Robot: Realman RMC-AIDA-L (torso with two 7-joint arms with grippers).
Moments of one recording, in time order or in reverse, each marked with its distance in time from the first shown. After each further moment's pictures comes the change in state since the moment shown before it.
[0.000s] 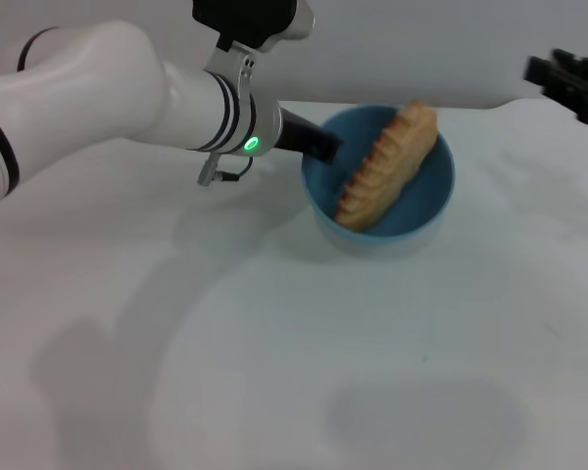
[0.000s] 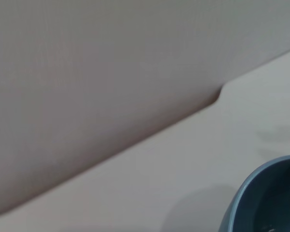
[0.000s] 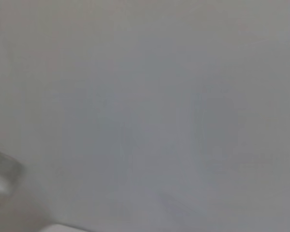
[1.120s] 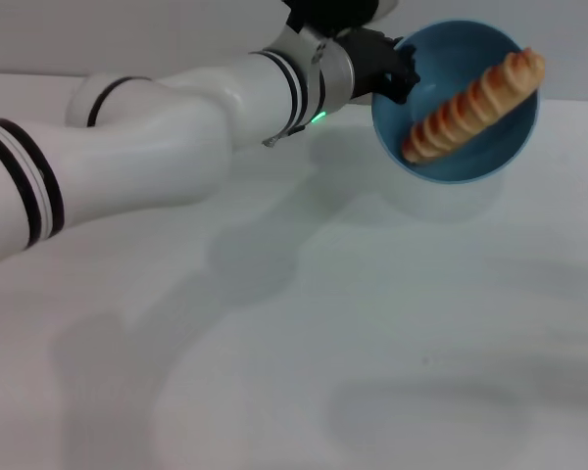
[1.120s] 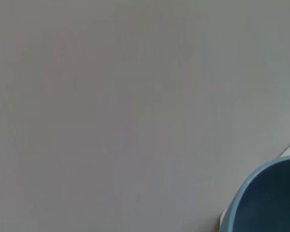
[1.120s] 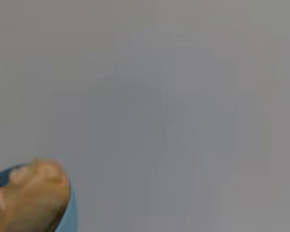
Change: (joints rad) left arm -0.020 -0.009 0.293 0.029 -0.001 -0.480 -0.004; right arm -0.190 0.001 0.023 0.575 0.758 -0.153 -1.090
